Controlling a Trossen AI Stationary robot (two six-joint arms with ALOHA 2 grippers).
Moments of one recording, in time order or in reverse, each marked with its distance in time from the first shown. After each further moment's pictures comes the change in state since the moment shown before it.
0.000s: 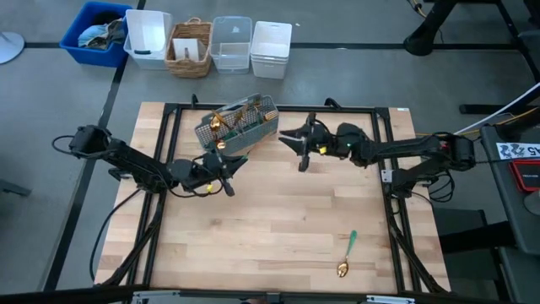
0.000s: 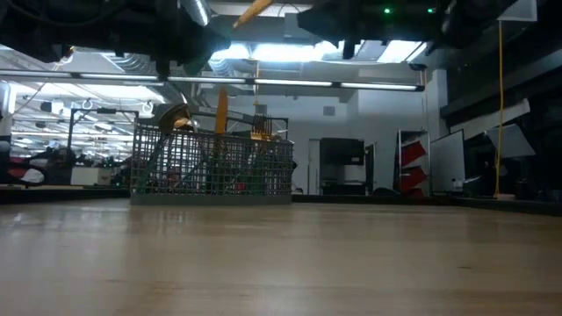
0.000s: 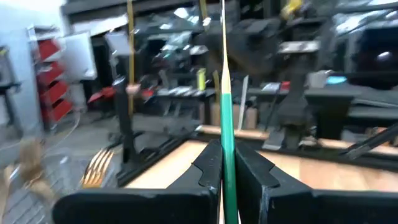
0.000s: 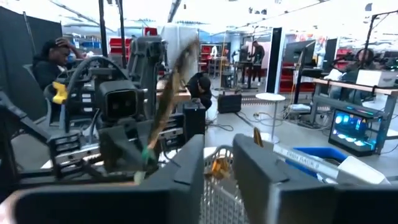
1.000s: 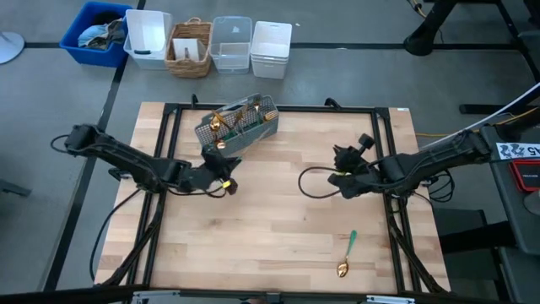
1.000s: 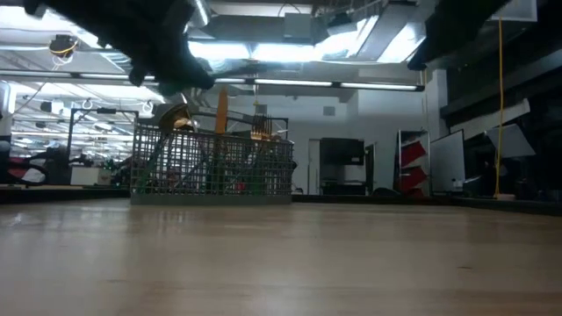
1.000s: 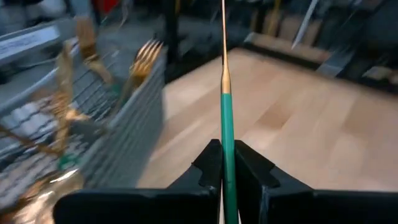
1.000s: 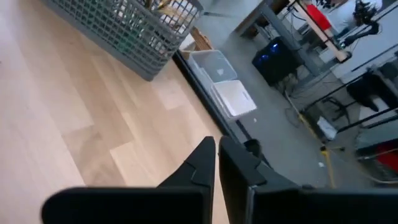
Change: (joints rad) left arm -0.054 -0.096 0.242 -0.976 -0.237 -0.541; right arm 0.492 -0.224 0.215 -1.712 1.064 0.487
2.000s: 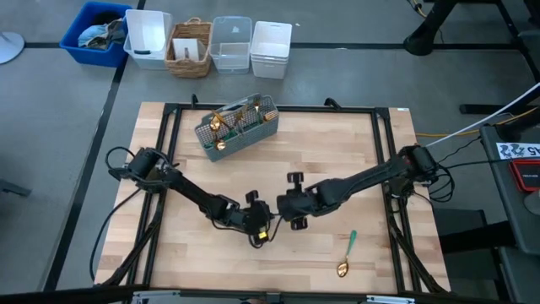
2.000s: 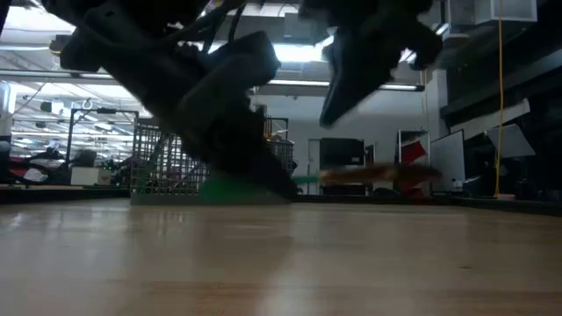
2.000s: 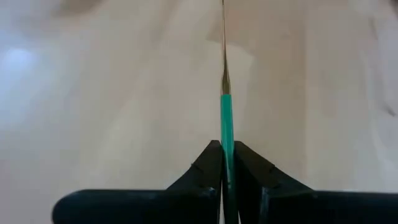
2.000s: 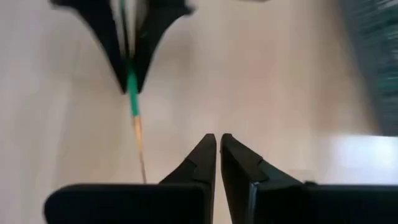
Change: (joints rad) left arm -0.136 0.788 0.371 0.157 0.384 -0.010; right arm 0.001 0.651 0.408 0.233 -0.646 -0.399
